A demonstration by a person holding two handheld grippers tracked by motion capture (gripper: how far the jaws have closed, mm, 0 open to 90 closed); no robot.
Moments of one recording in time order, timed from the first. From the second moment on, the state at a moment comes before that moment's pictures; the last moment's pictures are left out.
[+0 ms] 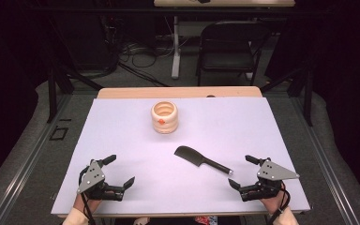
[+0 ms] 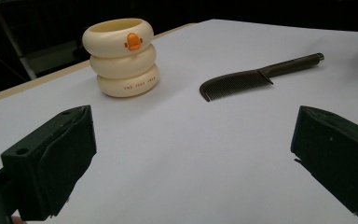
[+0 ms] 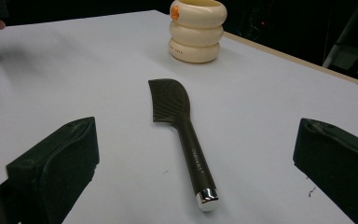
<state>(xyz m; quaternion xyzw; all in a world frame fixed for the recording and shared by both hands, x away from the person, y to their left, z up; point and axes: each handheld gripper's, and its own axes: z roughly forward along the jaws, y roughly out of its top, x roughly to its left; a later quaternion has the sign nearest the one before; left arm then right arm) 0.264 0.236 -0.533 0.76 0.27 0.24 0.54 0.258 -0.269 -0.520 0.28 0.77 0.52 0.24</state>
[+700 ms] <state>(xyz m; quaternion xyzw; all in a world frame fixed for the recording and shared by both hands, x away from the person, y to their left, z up) 0.265 0.234 -0.534 0.77 0.27 0.24 0.53 0.261 -0.259 -0.522 0.29 0.79 0.49 0.23</state>
